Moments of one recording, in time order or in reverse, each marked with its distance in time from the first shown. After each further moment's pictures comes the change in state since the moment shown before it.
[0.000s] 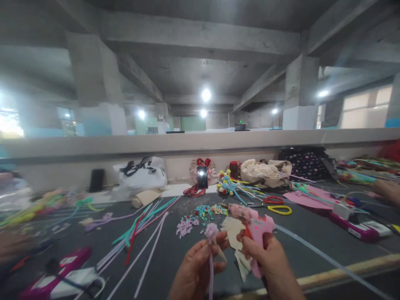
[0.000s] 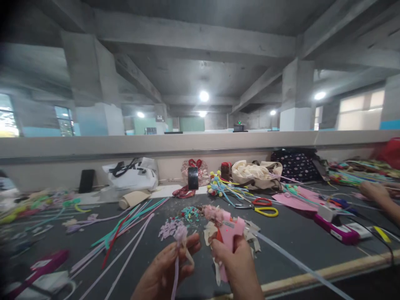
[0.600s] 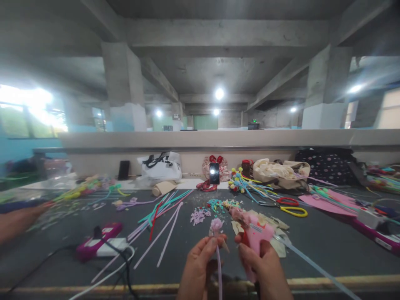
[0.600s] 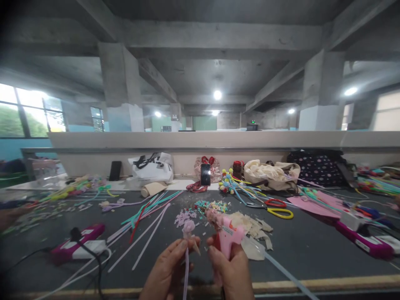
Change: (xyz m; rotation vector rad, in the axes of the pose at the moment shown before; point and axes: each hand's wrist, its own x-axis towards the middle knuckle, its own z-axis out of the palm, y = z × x) left_hand -0.018 -0.011 -0.009 0.139 0.323 0.081; right_hand -0.025 0.035 0.024 0.104 0.010 0.030
